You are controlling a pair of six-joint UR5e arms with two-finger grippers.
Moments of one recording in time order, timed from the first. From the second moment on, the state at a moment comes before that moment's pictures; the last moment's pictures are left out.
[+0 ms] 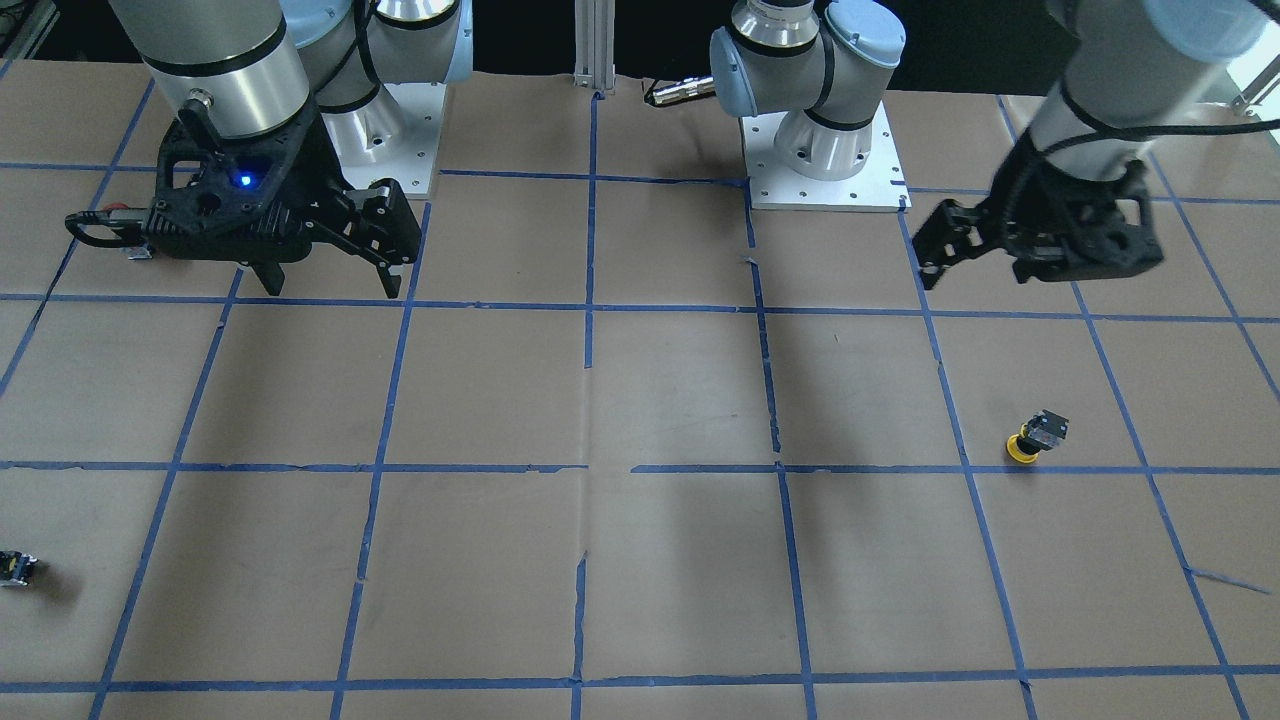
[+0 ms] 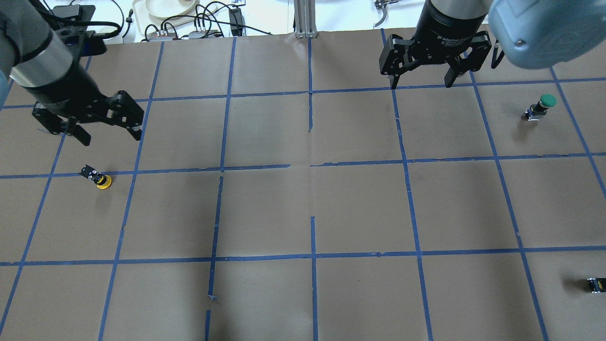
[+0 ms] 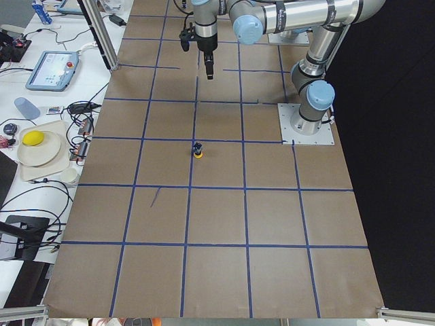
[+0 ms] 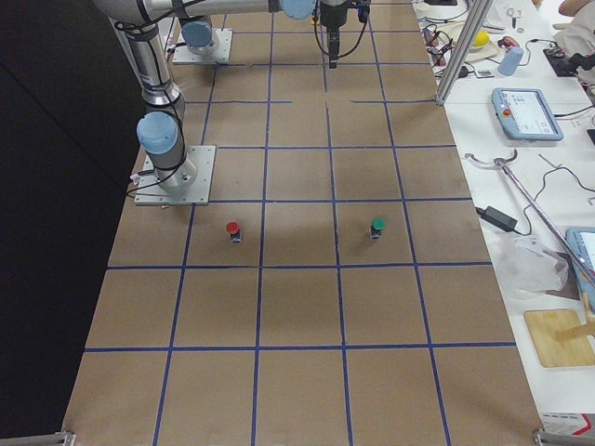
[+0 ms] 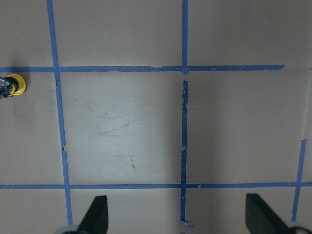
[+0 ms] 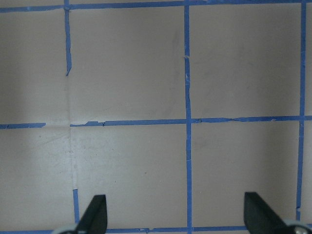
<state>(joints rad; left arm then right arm) -1.29 -1.56 -1.67 -1.53 1.61 0.17 1.65 -1.49 1.47 -1.63 -1.57 0.10</state>
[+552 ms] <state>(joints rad) -1.04 -1.76 -1.66 -1.29 1.62 0.46 1.65 -1.49 1.47 -1.63 -1.57 0.10</state>
